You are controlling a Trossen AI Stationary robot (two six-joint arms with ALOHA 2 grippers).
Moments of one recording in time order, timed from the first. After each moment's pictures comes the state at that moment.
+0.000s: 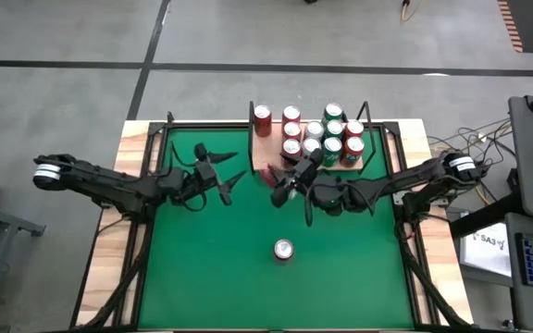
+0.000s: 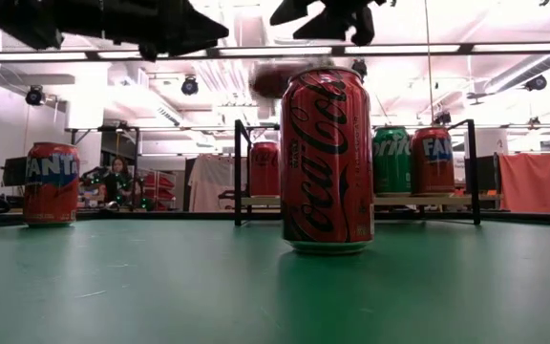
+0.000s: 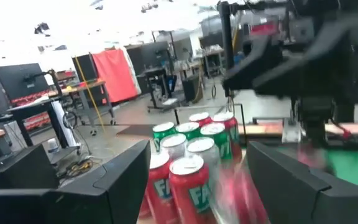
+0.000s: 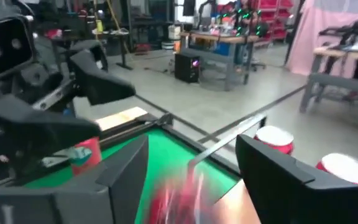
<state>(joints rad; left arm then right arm) -0.05 1.11 0.50 0.74 -0.54 0.25 0.15 1.55 1.08 0.39 0.87 0.09</state>
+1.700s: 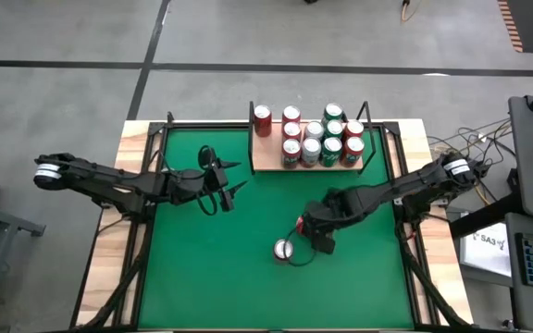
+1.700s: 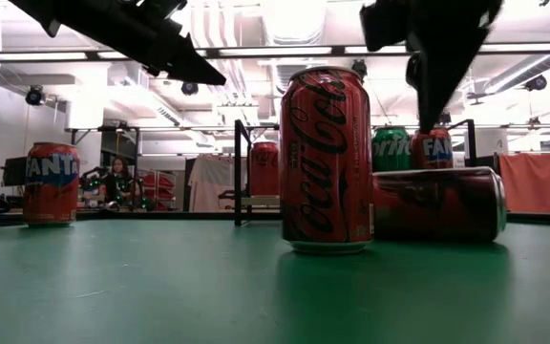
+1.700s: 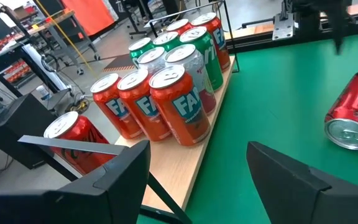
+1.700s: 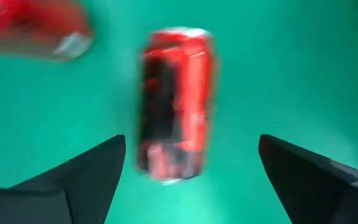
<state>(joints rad) -0.06 1.12 0.63 0.17 -0.54 0.18 0.25 1.61 1.30 -1.07 0.10 0.58</state>
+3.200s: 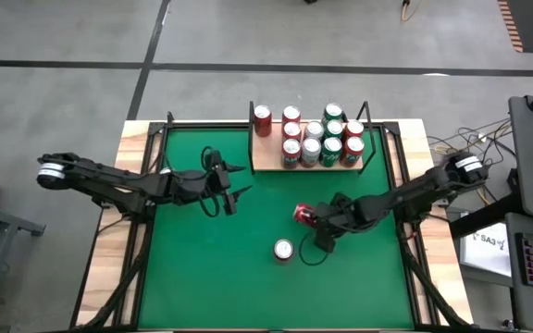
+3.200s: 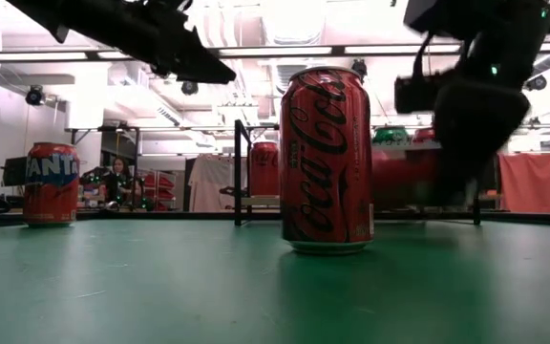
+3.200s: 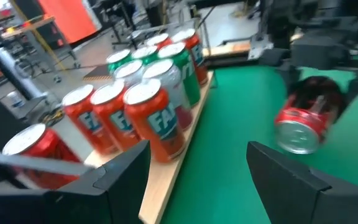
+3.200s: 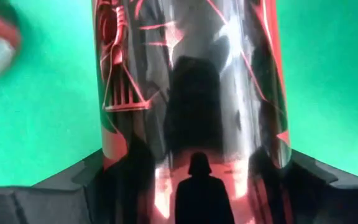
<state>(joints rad) -0.06 1.17 0.63 0.27 -0.46 0.15 0.28 1.50 0.81 -0.52 0.26 0.70</state>
